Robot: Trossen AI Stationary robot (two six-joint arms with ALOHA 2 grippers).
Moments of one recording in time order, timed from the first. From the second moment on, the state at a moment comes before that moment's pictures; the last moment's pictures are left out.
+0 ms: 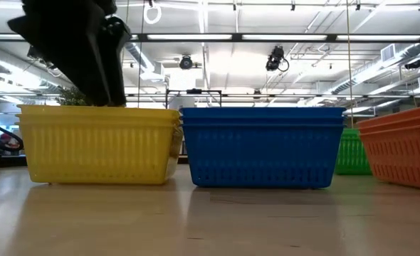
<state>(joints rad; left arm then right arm) -0.58 1.83 1.35 -0.86 -0.43 -0.59 0.90 1.65 1.15 -0.79 0.24 0.94</state>
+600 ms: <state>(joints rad) -0.57 1.85 1.35 -0.87 -0.31 -0.59 0.89 1.65 1.00 -0.93 0.31 0.97</state>
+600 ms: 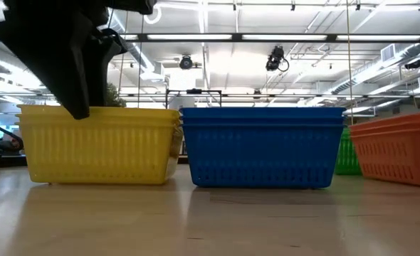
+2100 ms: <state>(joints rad) 0.03 1.74 1.35 -0.84 -0.34 -0.83 1.14 1.65 1.13 -0.67 0.68 1.04</state>
